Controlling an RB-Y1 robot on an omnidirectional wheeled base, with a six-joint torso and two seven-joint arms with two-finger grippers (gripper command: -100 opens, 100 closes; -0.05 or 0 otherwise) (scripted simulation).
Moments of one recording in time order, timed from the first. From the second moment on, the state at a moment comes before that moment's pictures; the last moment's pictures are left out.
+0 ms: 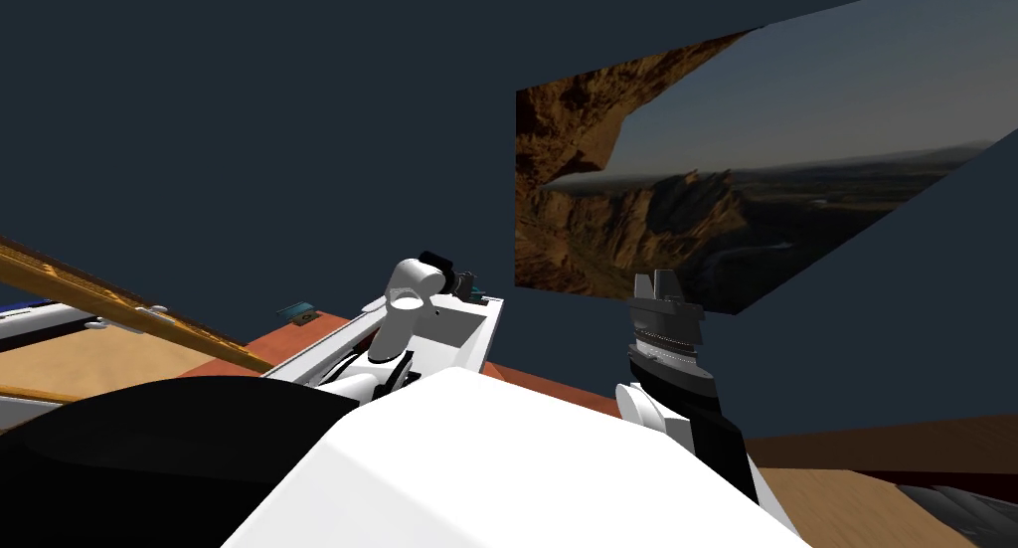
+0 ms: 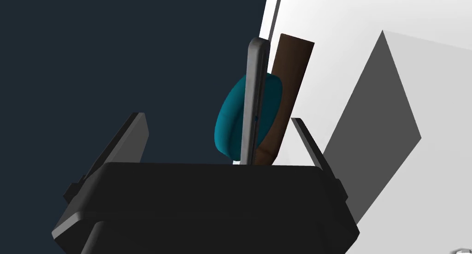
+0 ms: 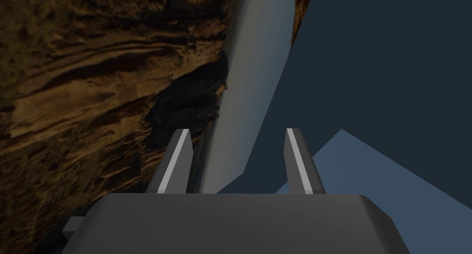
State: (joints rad) left arm -0.24 0.56 0.21 -2.32 0.65 1.77 0.41; right arm 0.45 -0.04 0.04 -2.34 -0.02 -0.52 0.17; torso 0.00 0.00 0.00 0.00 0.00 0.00
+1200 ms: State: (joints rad) left arm -0.24 0.59 0.21 -2.27 0.61 1.97 0.41; right arm 0.45 -0.04 0.04 -2.34 -0.02 -0.52 0.17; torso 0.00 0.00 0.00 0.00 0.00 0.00
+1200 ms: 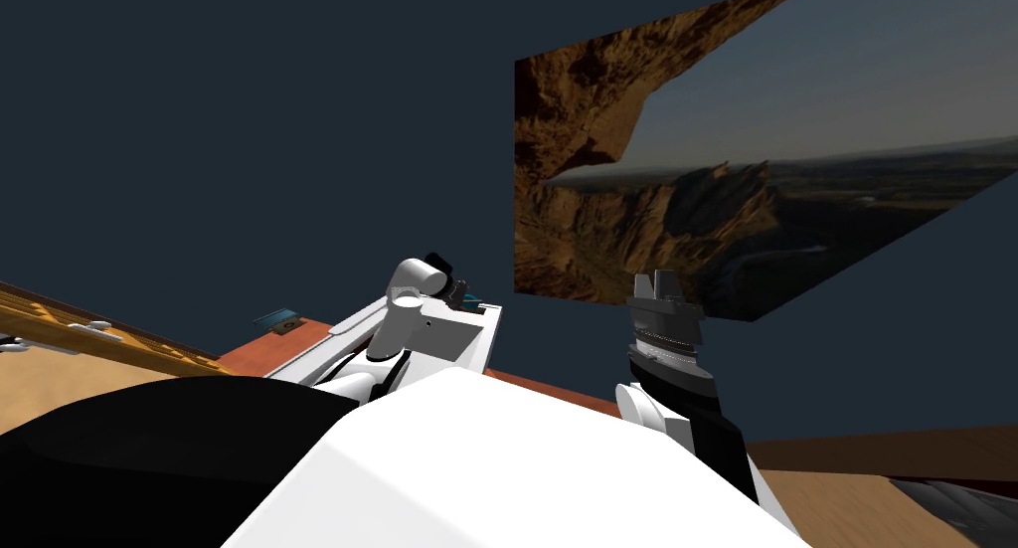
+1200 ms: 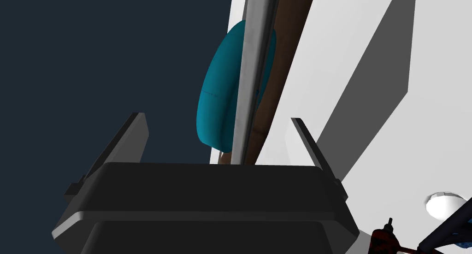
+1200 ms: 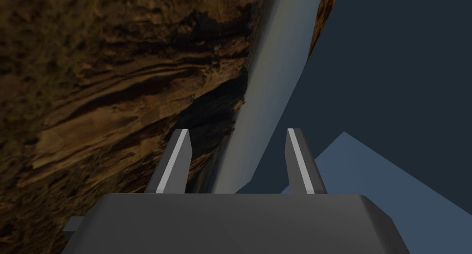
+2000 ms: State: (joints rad) left arm -0.23 0.58 0.19 -2.22 0.58 1.91 0.38; right arm 0.45 -0.04 0.04 -2.34 -0.02 -0.52 0.17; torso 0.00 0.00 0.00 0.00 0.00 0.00
